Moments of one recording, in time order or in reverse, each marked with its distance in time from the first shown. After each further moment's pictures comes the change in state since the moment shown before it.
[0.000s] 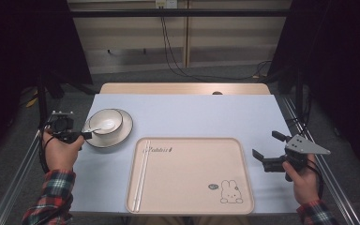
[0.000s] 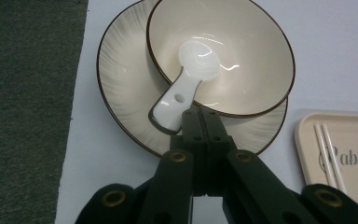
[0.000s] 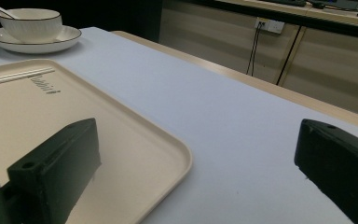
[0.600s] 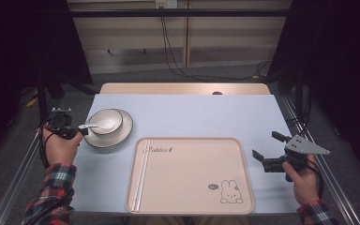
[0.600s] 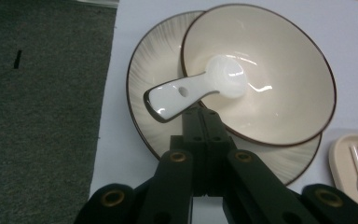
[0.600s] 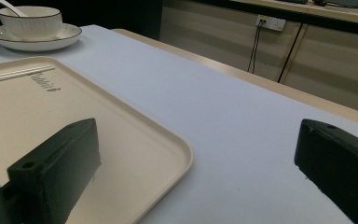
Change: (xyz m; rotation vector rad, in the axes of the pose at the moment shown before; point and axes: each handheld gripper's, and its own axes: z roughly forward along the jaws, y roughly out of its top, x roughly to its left) left arm 0.013 0.011 0.011 -0.045 0.070 -0.004; right arm 0.000 -0.002 0.001 0.003 -0.008 0.001
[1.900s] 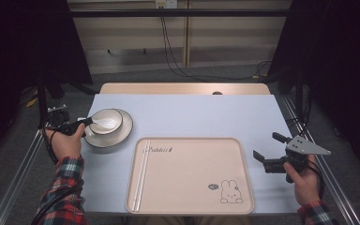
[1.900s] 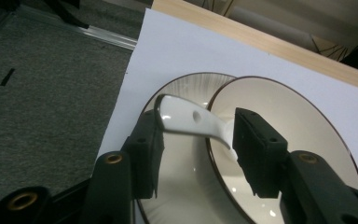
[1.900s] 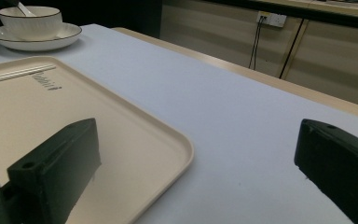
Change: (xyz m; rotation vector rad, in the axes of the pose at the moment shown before) left arm 0.013 0.005 0.032 -0.205 -0.021 -0.169; right arm -0.001 -0.003 -0.002 0.007 0.007 0.019
